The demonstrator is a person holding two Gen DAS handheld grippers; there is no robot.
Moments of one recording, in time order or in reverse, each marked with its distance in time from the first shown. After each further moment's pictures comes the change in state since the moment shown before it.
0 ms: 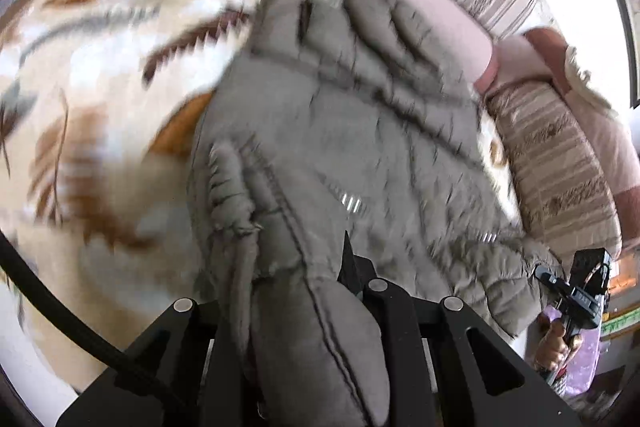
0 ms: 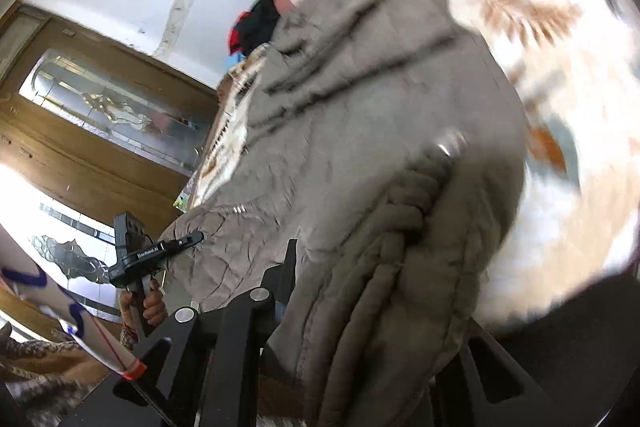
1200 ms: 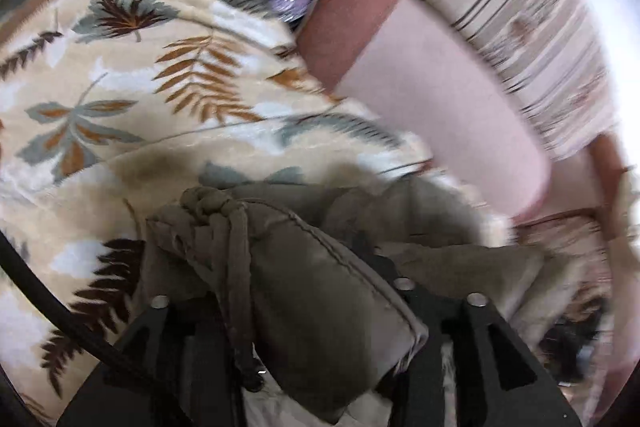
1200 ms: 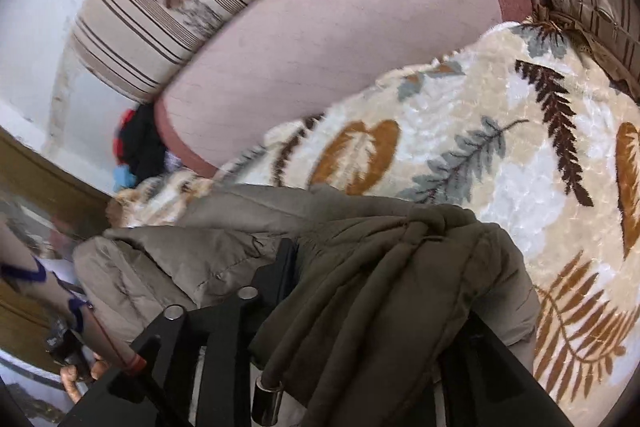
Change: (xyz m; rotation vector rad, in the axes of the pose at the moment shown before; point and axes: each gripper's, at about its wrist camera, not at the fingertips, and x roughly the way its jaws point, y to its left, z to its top) left arm 0.157 -0.023 0.327 -0.171 -0.069 -0.001; right arm 0.146 -0.043 0.328 0.154 -0.170 -0.291
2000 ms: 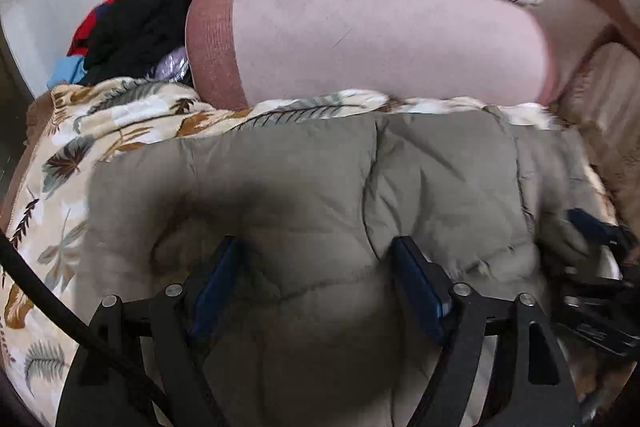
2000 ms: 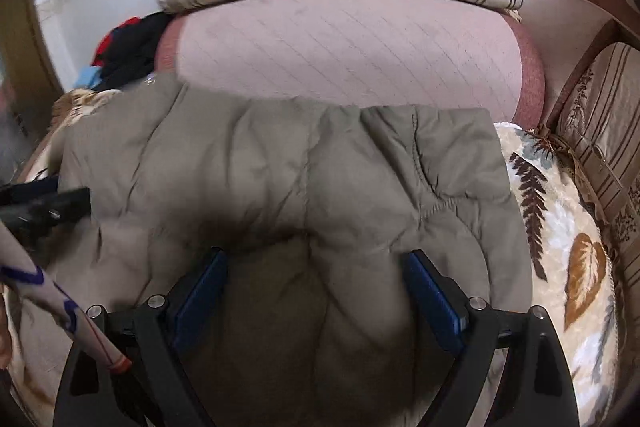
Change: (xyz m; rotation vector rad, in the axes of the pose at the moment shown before) left arm 0.094 -0.126 -0.061 0.578 -0.040 0.305; right arm 0.067 0.042 -0.053 -0.470 -0.082 -0.374
